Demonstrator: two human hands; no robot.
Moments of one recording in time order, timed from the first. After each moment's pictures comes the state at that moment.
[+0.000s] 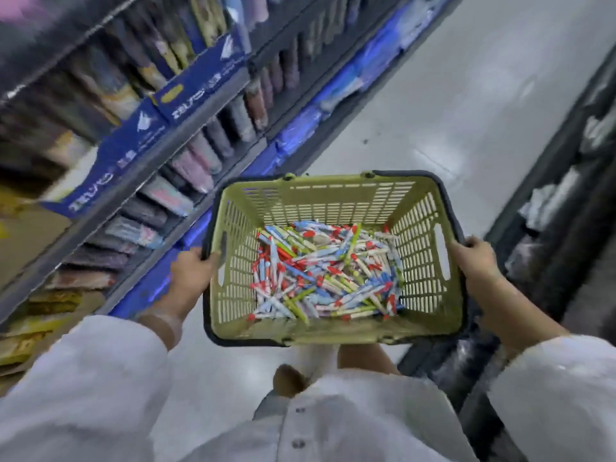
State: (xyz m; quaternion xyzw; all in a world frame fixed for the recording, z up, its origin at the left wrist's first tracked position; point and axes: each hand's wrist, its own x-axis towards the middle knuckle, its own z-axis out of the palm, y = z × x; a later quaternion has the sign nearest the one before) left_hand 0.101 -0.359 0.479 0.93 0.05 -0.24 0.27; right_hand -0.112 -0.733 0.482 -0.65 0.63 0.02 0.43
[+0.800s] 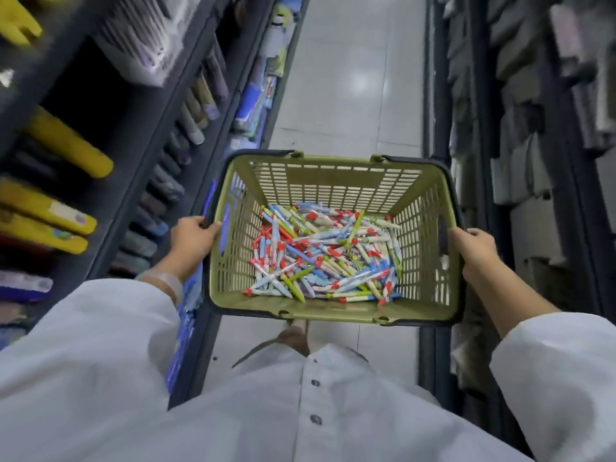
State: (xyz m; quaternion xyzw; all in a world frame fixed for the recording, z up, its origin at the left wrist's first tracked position) left_hand 0.408 -1.136 0.507 0.91 -0.26 -0.21 0.24; right_hand 0.018 -1.323 0.522 -0.40 0.75 -0.20 0.48
